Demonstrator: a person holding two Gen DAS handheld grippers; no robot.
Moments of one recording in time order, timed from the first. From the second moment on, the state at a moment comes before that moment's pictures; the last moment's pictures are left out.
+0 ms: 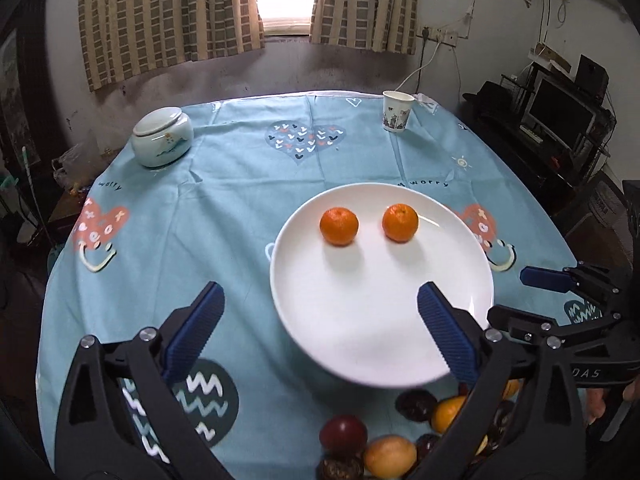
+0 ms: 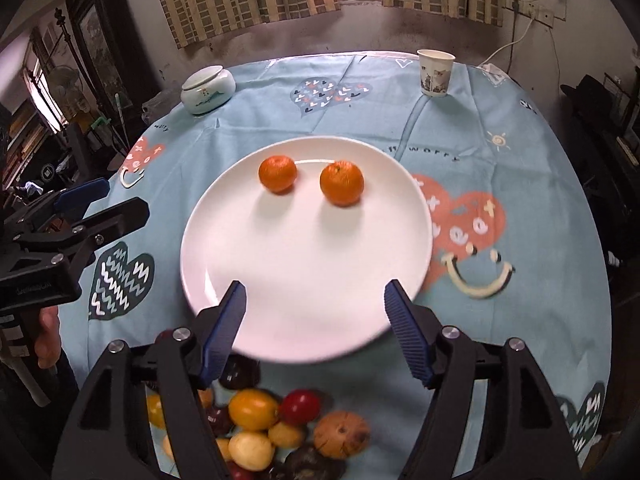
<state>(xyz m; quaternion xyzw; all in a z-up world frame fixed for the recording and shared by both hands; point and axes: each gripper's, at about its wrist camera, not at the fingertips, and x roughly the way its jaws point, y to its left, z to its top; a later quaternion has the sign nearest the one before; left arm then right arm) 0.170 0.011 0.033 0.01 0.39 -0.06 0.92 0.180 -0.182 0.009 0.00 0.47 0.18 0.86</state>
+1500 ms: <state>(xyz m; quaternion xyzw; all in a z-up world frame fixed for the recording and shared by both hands) 0.019 -0.038 -0.088 0.01 0.51 -0.13 0.85 0.002 -0.242 -0.068 0.08 0.46 0.12 0.87</state>
